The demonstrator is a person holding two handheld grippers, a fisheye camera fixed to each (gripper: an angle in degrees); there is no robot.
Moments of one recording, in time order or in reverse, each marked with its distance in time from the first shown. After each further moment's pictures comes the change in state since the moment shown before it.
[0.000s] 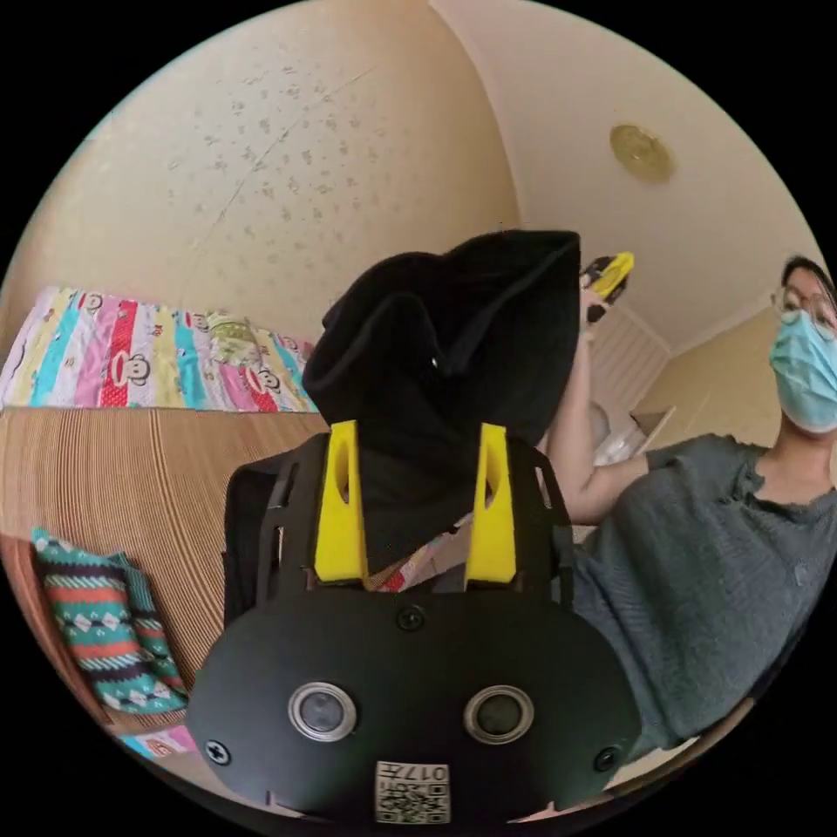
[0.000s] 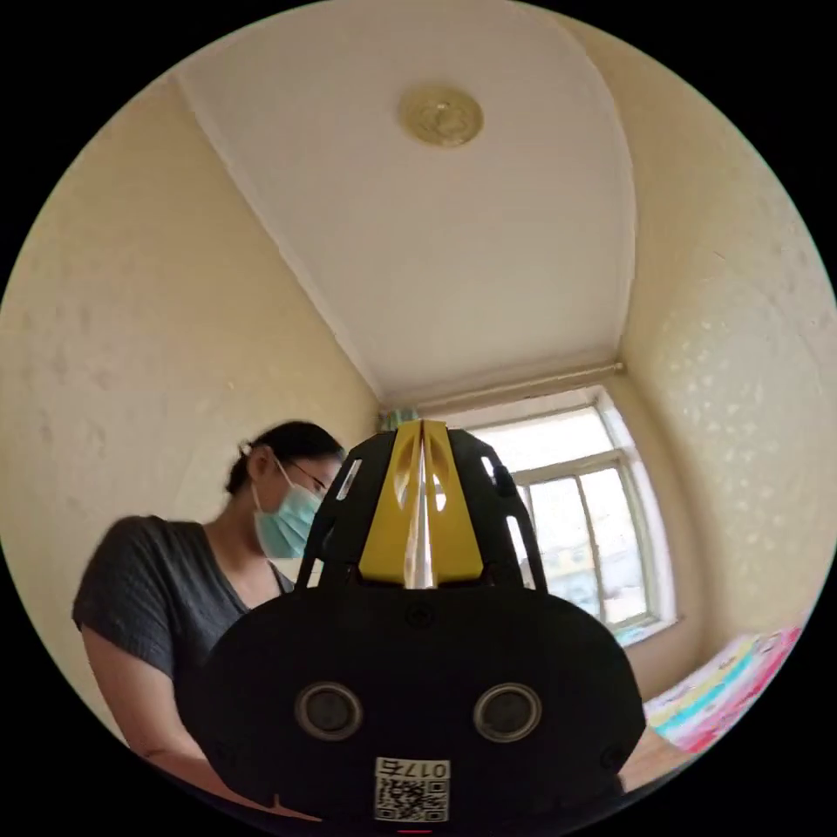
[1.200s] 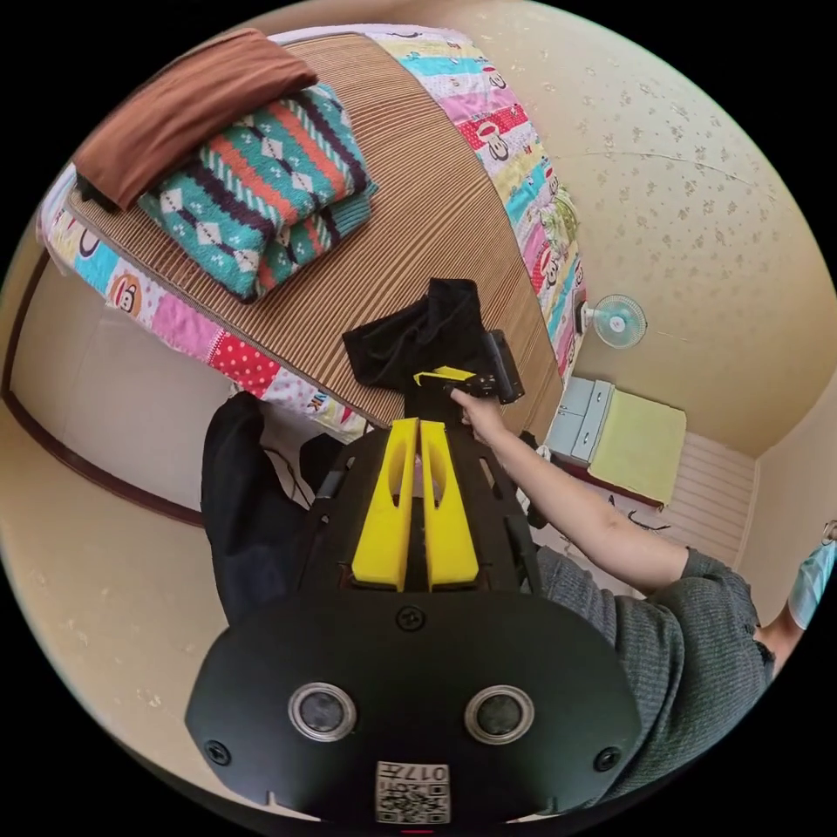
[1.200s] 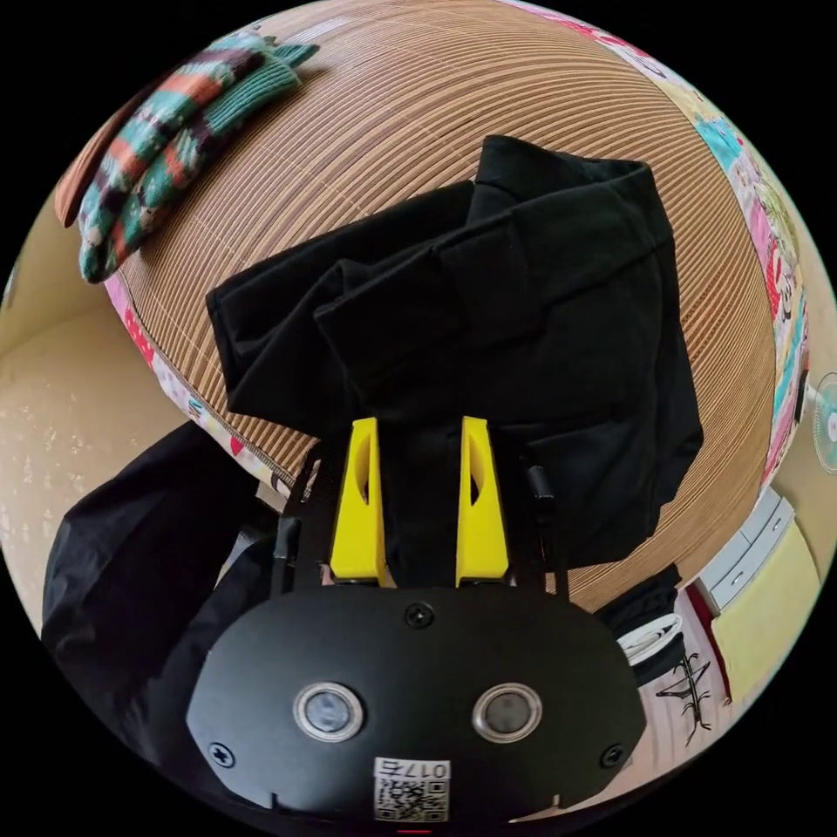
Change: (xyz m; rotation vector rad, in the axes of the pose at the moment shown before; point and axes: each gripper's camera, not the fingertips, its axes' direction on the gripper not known) left arm -0.083 0.129 0.028 -0.262 -0.278 -0.962; right arm 0.198 0.700 0.099 -2.114 0.809 0.804
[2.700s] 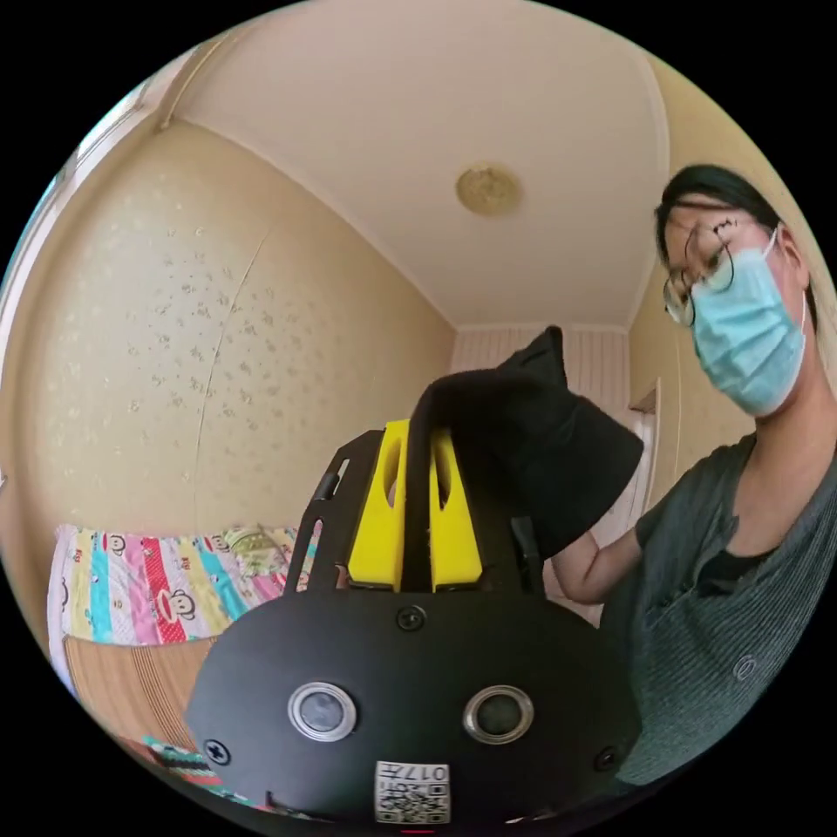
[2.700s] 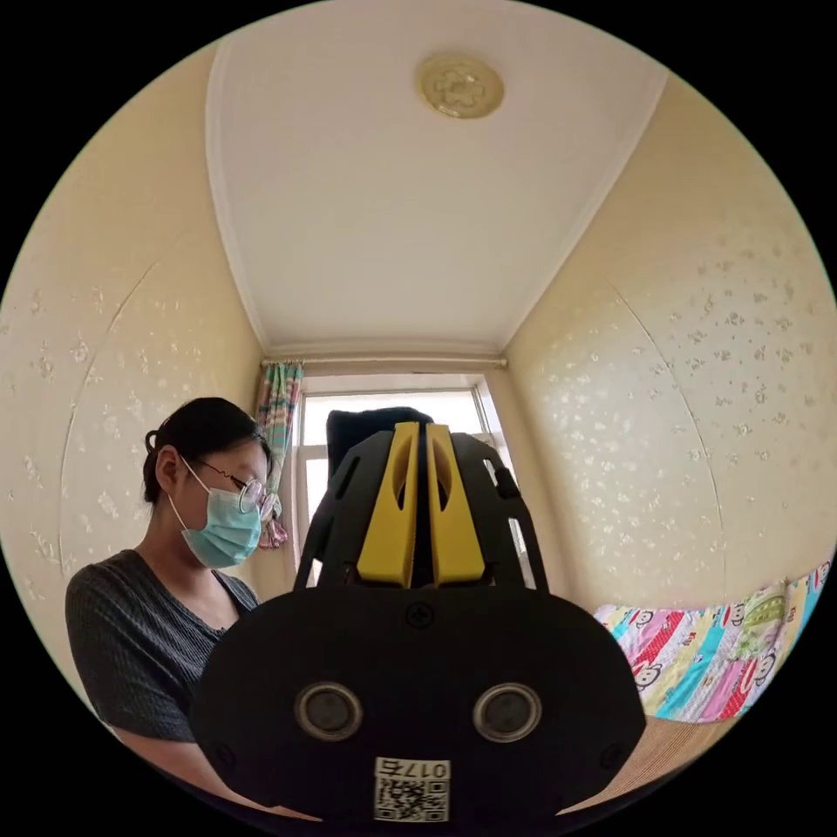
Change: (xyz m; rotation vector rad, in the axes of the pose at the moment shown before) left arm 0.298 0.242 -0.295 0.809 0.591 1.405; right arm -0.030 0.739 -0.419 2.188 -0.675 -0.419
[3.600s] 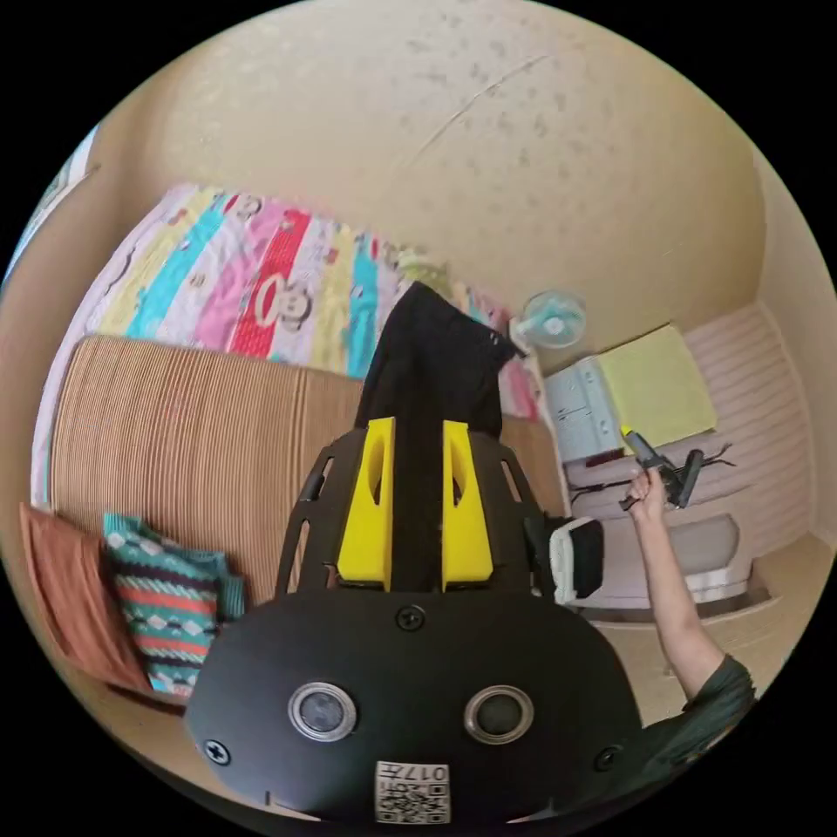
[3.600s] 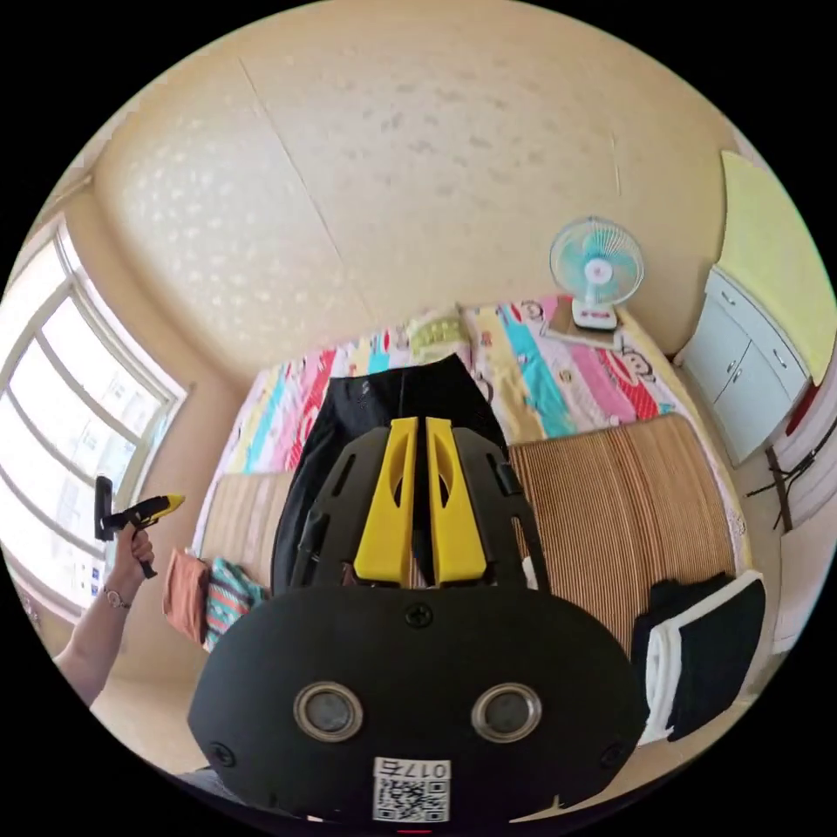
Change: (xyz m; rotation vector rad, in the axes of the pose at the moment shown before) left arm -0.554 0.237 0.281 -1.001 -0.597 -0.853; right arm 0.551 0.230 0.025 -0.971 1.216 0.530
